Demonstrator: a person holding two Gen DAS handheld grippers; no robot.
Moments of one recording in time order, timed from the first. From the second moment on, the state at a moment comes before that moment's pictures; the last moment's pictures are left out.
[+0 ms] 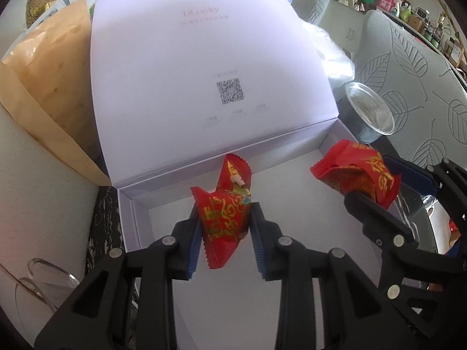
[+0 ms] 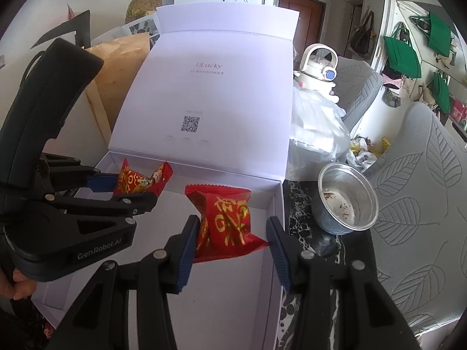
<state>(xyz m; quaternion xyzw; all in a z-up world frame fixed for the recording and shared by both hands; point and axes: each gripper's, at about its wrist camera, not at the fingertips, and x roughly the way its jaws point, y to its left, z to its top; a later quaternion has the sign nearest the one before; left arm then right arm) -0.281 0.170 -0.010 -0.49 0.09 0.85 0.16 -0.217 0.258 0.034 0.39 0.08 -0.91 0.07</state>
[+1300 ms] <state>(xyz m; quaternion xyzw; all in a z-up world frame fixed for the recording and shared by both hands) -0.202 0.142 0.098 -0.41 0.09 0.90 0.13 -0.133 0.261 0.129 0.33 0.08 -0.94 0.03</state>
